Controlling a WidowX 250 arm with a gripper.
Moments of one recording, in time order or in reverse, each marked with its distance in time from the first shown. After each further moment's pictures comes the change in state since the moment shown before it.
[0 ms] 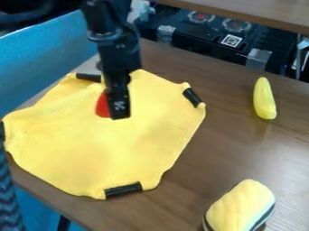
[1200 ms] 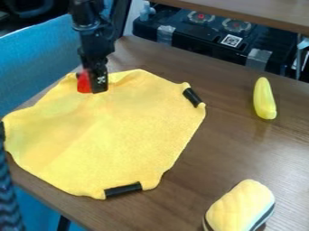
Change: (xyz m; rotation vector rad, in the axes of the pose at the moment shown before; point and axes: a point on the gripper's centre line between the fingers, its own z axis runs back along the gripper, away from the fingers) arm -0.035 0.114 -0.039 0.057 0.069 0.195
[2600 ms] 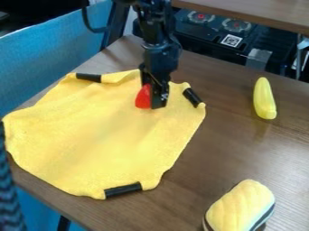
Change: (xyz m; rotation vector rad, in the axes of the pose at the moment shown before) arm 0.095 -0.063 -0.027 -0.043 -0.003 -0.087
